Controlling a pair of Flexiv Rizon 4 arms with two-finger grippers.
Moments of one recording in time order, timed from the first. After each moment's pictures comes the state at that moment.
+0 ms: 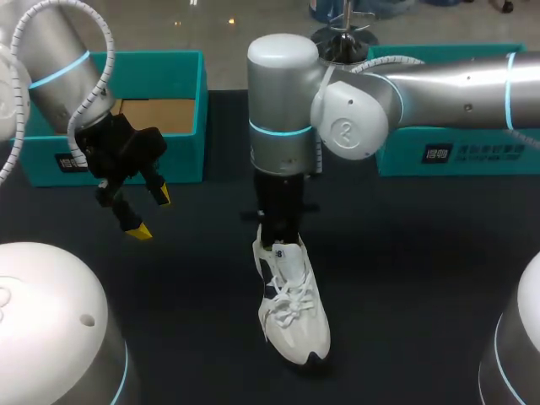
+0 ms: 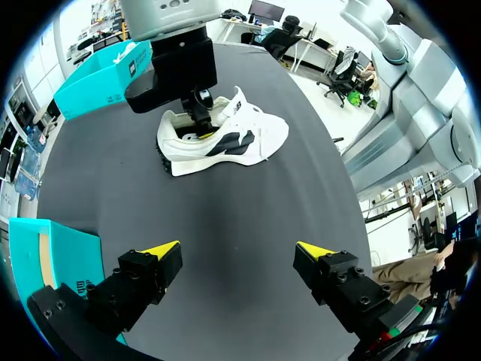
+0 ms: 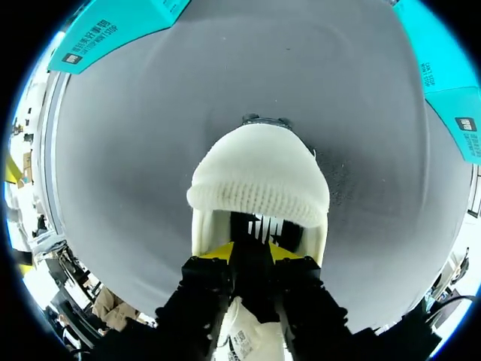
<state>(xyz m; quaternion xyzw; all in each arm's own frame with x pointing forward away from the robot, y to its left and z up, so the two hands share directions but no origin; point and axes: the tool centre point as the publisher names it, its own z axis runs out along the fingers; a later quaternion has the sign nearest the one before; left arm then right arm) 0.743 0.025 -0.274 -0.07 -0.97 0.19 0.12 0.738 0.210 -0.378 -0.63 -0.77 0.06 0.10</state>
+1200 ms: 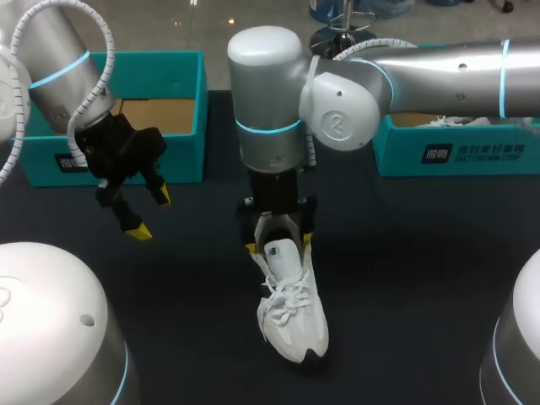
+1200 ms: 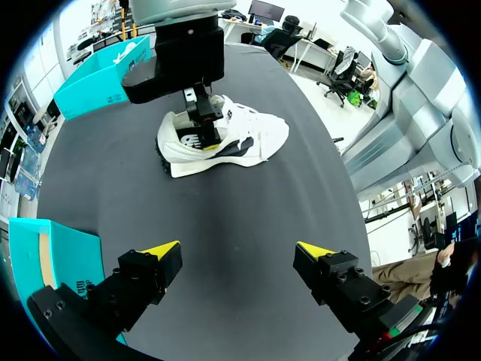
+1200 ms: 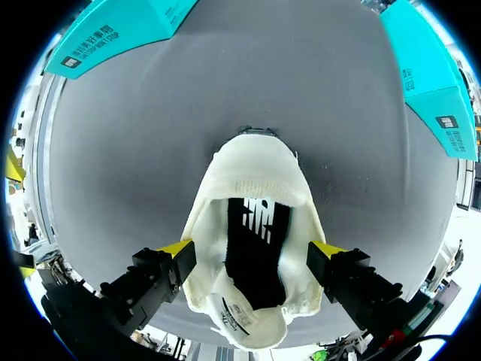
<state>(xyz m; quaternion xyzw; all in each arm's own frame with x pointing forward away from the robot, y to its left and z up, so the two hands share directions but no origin) 0.743 0.025 -0.274 -0.07 -0.97 0.19 0.12 0.740 0.209 -0.354 -0.64 -0.76 0.07 0.04</state>
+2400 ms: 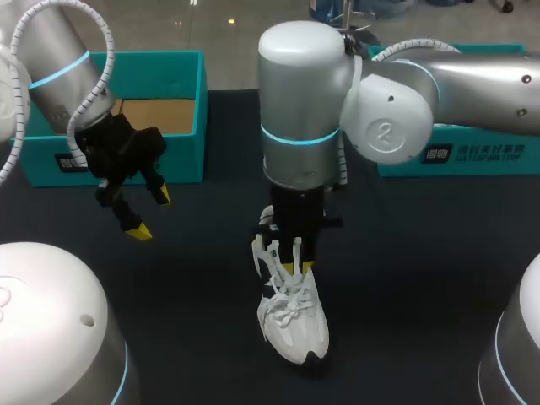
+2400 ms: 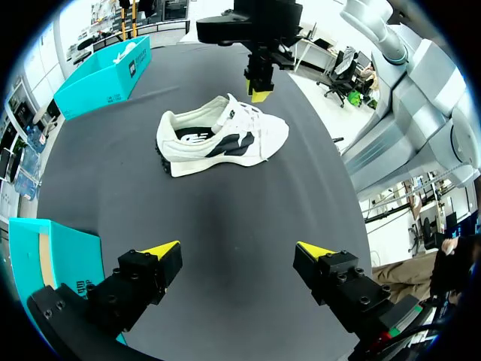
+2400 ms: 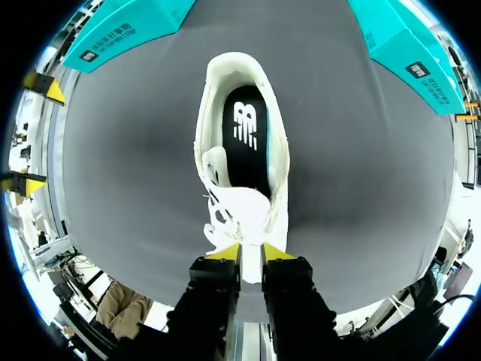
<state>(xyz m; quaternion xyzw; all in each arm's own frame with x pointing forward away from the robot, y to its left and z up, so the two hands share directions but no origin) 0.743 0.025 -0.274 -0.07 -0.97 0.19 0.12 0.655 0.186 -0.308 -0.67 -0.74 0.06 0.07</state>
